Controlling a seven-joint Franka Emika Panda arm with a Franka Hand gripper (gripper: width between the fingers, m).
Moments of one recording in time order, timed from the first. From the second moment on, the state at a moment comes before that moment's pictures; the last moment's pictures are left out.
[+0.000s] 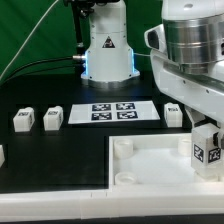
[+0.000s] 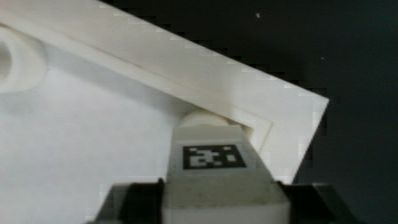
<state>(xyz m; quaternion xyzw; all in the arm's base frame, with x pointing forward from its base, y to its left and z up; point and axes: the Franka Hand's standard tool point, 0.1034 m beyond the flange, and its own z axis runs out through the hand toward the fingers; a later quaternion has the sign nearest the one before) 0.628 0.120 0.086 -0.81 0.58 0.07 0.05</state>
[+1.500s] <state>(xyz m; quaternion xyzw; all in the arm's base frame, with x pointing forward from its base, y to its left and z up) 0.630 0.116 0.086 -0.99 -0.07 0.02 0.07</state>
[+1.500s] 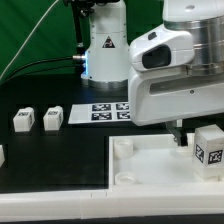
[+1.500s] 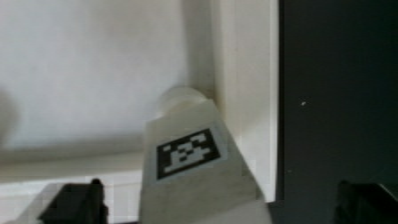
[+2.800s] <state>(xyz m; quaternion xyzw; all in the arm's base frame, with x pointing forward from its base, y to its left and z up) 0.631 0.113 0.085 -1.00 -0.04 0.02 0.07</state>
